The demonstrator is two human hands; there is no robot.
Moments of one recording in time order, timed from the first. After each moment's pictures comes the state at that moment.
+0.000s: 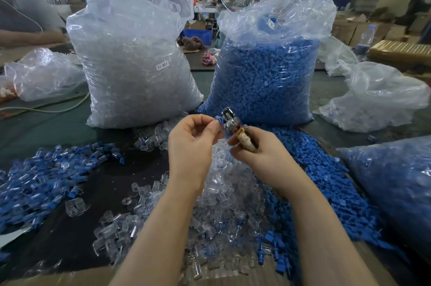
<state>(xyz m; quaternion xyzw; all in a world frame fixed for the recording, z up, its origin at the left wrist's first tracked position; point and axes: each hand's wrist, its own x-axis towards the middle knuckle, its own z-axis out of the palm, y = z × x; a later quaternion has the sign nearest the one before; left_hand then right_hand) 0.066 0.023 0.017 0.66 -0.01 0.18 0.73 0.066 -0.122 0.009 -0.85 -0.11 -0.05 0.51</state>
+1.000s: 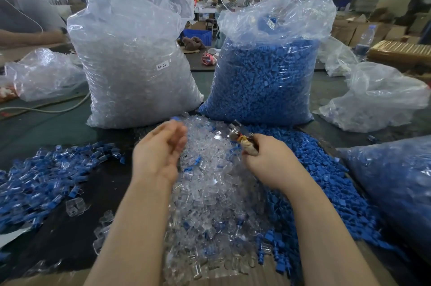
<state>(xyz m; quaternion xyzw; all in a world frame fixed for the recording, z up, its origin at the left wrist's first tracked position) 0.082 0.067 0.016 0.42 0.19 0.09 0.88 0.073 -0.131 0.004 -0.96 -0.03 -0.03 0.28</state>
